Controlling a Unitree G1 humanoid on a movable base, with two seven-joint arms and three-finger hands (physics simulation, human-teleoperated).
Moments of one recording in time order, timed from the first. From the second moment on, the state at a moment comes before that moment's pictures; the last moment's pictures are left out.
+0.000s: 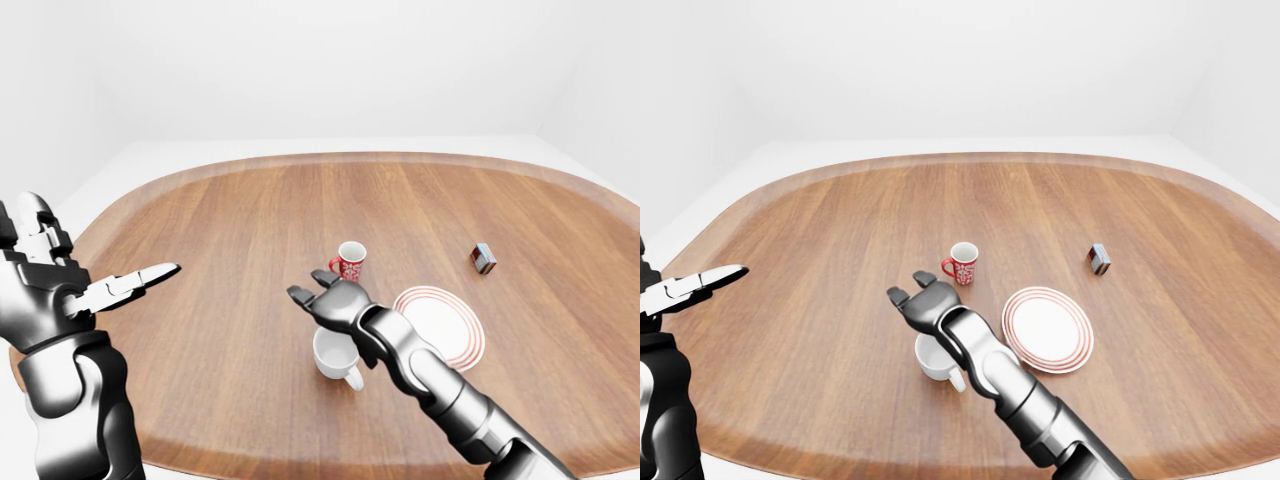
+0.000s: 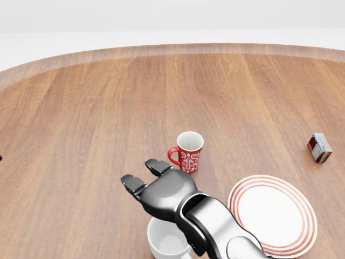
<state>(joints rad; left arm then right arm) -0.08 0.19 0.47 -0.53 -0.26 0.09 0.15 -0.41 -0.26 0.63 -0.07 -1.17 0.09 0.70</state>
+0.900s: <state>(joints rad) -0.08 0.19 0.47 -0.52 -0.26 0.09 0.15 -0.29 -0.01 0.41 0.06 -1.43 0.06 0.70</state>
